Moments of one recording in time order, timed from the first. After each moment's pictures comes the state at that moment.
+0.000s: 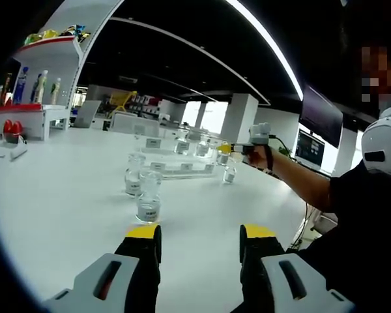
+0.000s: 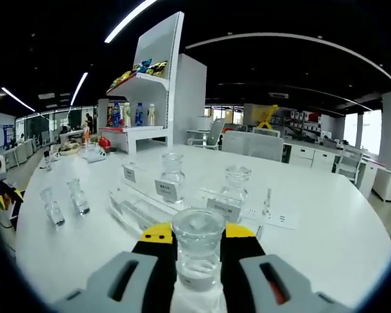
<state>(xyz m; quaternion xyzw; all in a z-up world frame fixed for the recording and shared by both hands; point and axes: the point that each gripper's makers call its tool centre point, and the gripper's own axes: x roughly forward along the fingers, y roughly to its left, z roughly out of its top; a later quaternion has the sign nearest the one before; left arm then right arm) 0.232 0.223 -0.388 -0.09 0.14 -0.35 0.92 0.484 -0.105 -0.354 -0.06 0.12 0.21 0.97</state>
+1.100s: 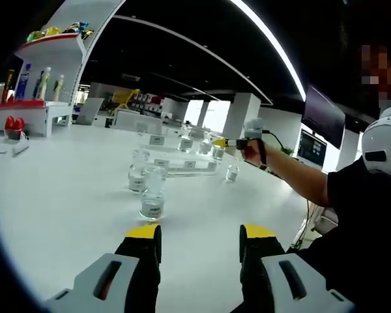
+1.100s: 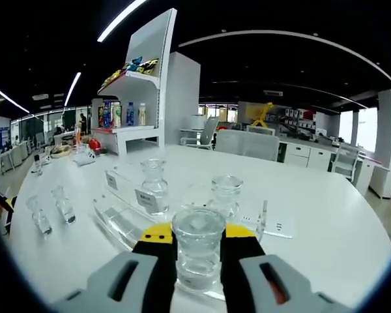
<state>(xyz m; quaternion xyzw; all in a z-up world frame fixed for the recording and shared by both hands) 0.233 0.228 -0.394 -0.10 0.15 -0.35 0.92 0.549 -0.119 -0.354 -0.06 0.13 0.19 0.97</state>
